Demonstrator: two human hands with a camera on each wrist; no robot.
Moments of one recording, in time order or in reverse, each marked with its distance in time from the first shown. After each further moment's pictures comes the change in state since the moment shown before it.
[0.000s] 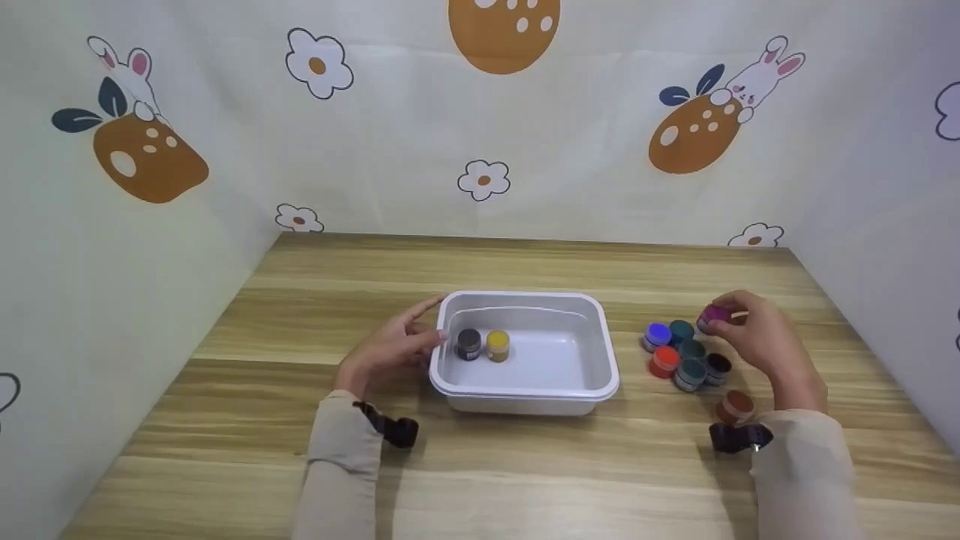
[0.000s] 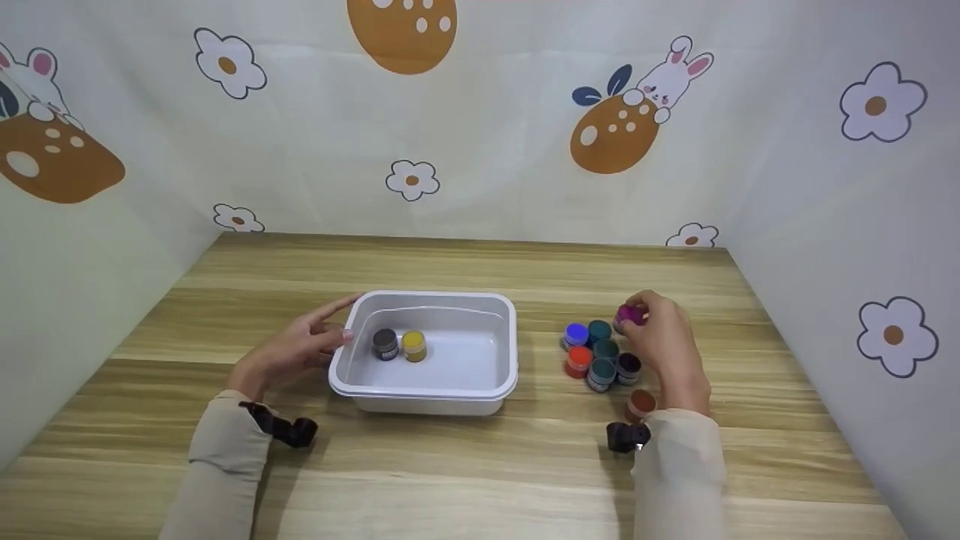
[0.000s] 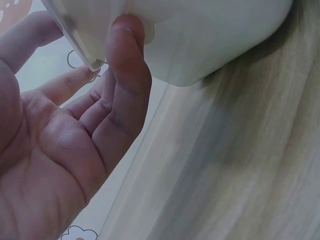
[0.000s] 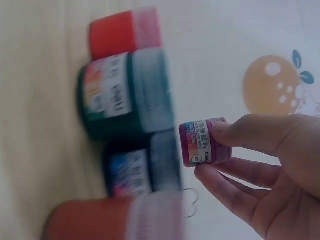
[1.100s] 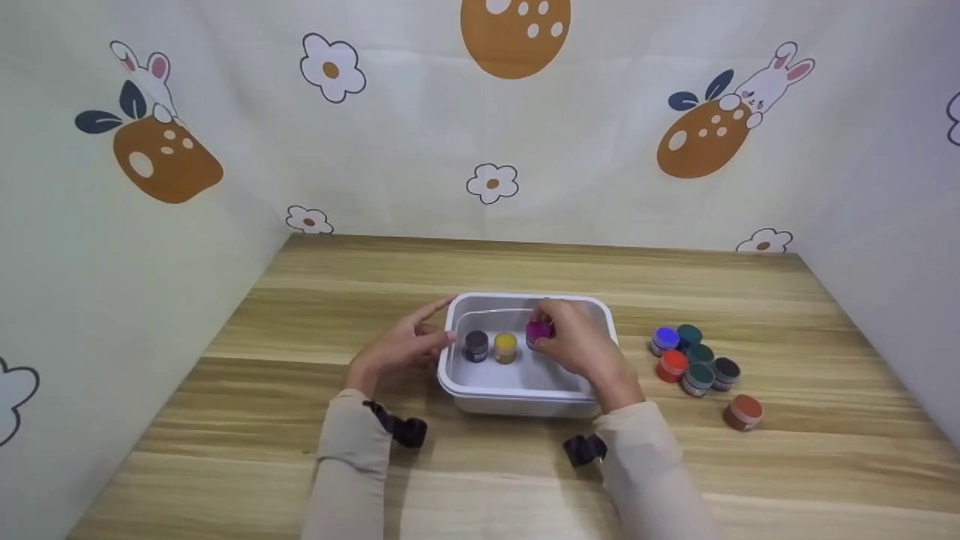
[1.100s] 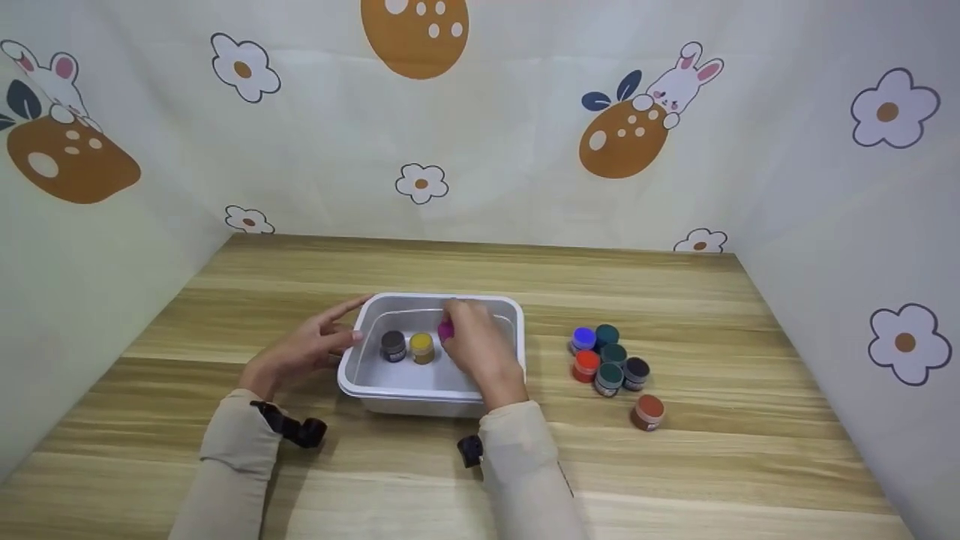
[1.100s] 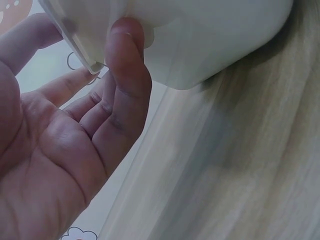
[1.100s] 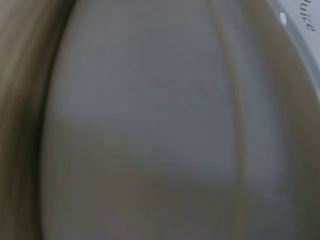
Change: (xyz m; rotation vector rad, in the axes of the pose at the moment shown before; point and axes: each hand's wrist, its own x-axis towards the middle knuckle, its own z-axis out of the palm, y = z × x) left_hand 0.000 0.001 0.001 0.054 0.012 0.023; right_hand 0.011 -0.164 0.138 -0.013 -0.089 -0.378
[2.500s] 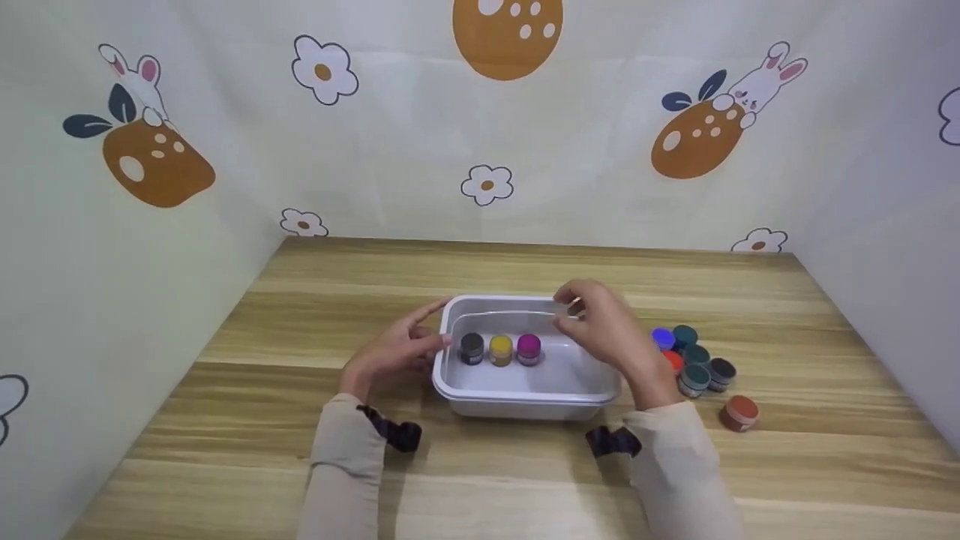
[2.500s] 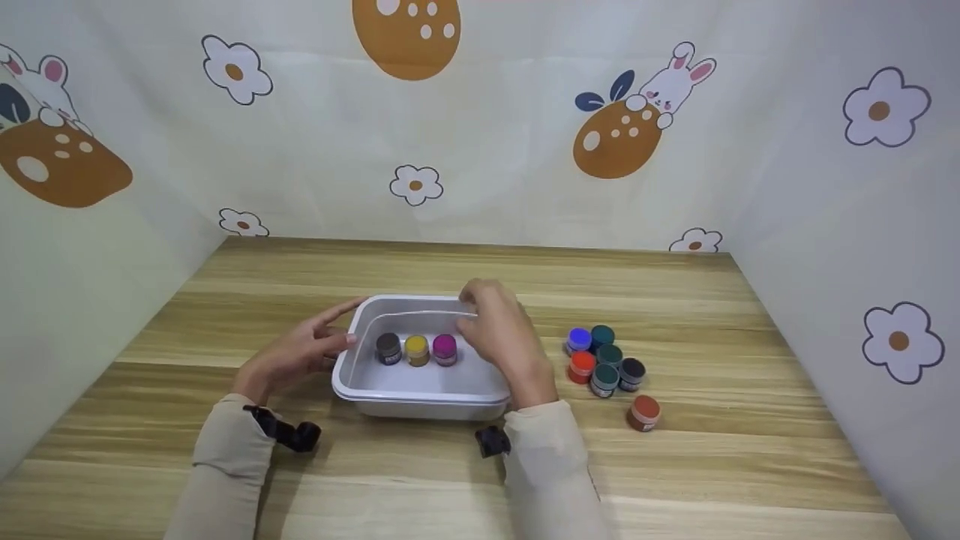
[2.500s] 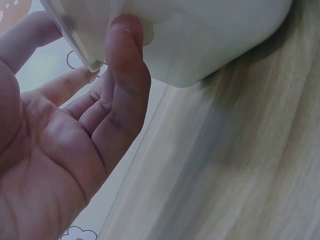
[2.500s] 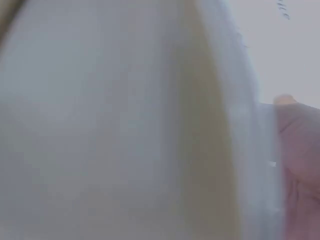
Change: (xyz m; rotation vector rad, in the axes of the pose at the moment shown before) left_hand 0.000 0.000 0.000 -0.014 -0.004 -0.005; right_hand -0.010 0.004 -0.042 0.061 0.027 0.085
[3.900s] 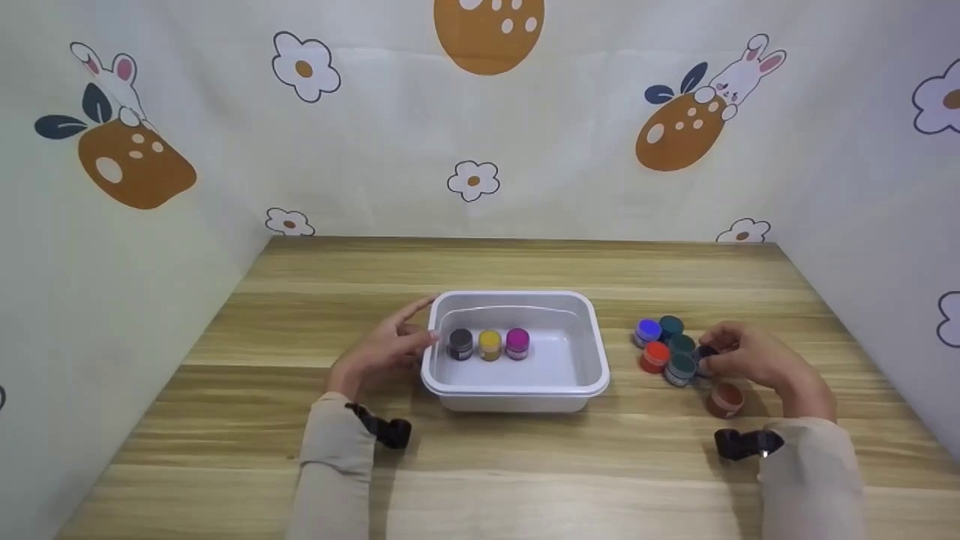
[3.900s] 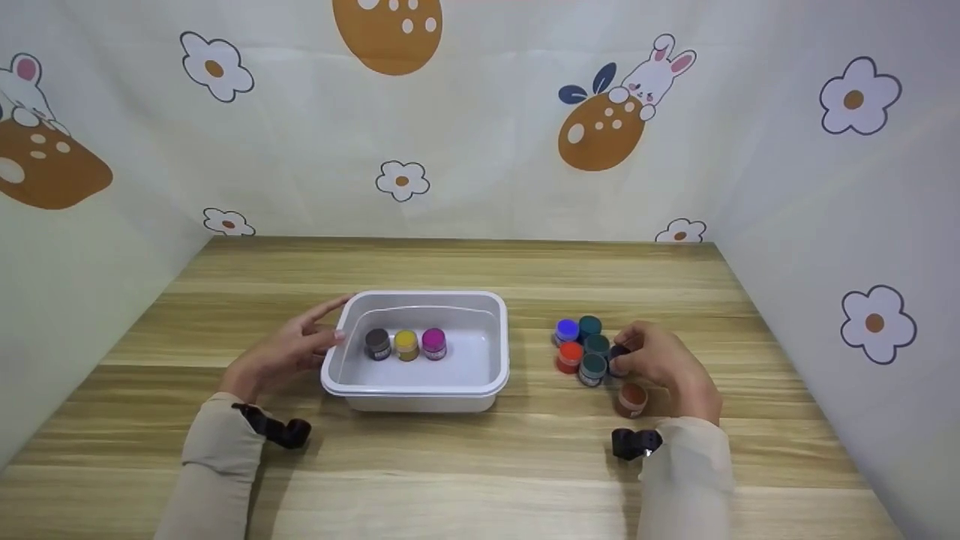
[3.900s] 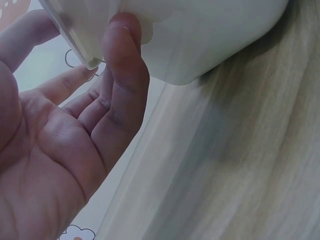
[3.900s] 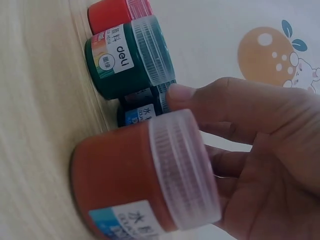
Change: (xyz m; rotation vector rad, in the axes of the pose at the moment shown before) left_hand 0.002 -0.003 -0.001 -0.030 0.010 -0.016; right_hand -0.078 0.170 -0.103 0.049 -0.216 0.341
